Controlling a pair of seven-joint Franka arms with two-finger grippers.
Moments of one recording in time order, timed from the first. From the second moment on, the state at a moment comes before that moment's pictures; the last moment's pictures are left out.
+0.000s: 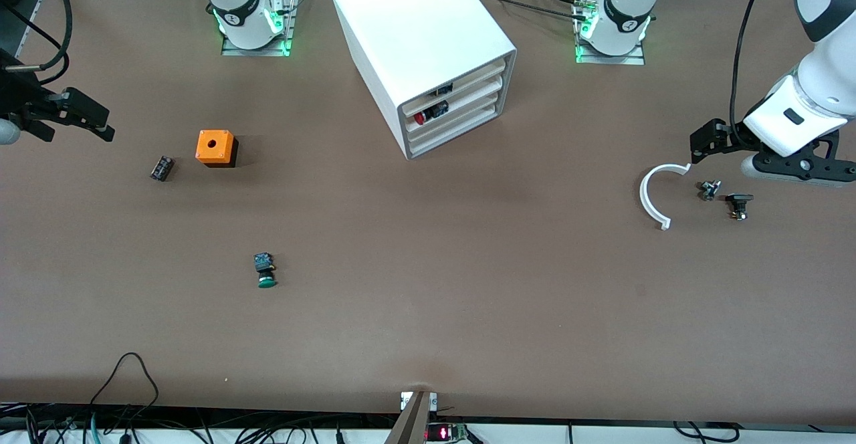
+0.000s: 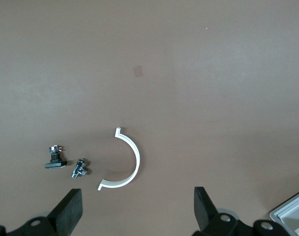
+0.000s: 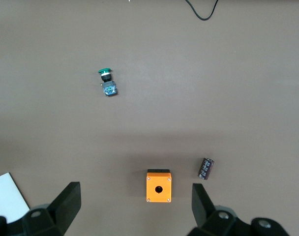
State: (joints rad) left arm -0.11 0.06 0.03 -1.65 0.03 1.71 0.04; right arm 0.02 0.02 -0.01 -1.57 0.01 1.64 0.00
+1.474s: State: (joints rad) left arm -0.14 0.15 -0.06 -1.65 -0.13 1.58 0.04; right arm 0.05 0.28 0.01 -1.58 0.11 1.78 -0.19
